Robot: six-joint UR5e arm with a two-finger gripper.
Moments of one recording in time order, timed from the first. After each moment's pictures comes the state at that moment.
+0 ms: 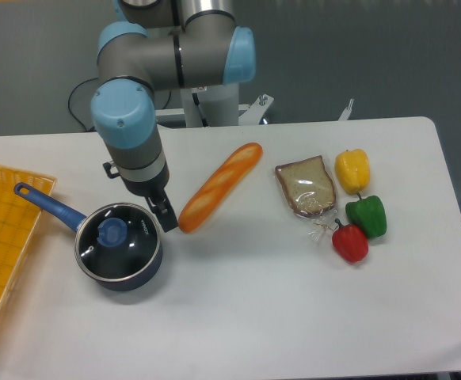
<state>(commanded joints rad) 2.13 -1.87 -1.58 -1.27 1.57 1.16</state>
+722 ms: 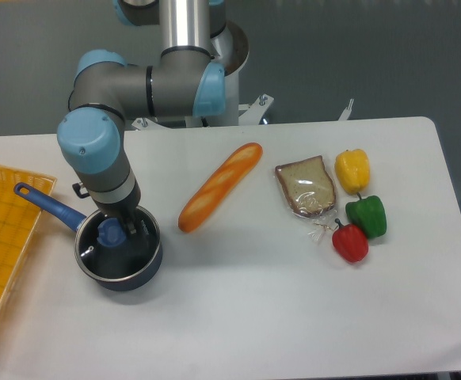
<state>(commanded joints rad) 2.07 -1.92 -1.58 -1.24 1.57 1.16</state>
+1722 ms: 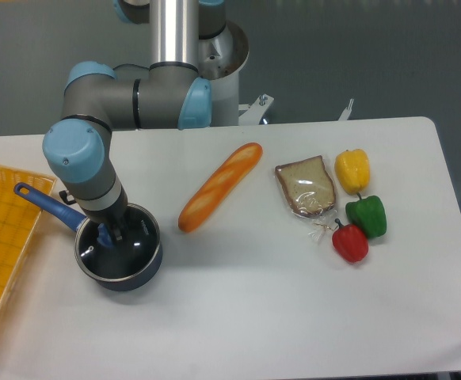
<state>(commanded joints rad) 2.03 -1.95 -1.59 -1.18 1.57 1.14</state>
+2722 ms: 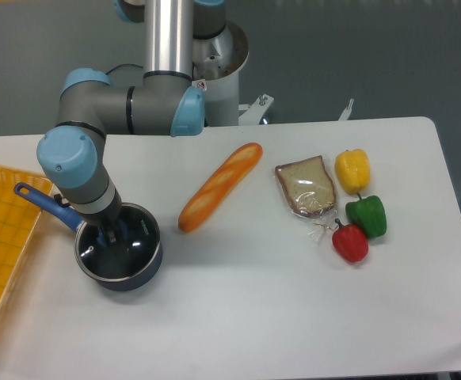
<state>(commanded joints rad) 2.01 -1.97 -1.61 -1.18 1.57 1.14</state>
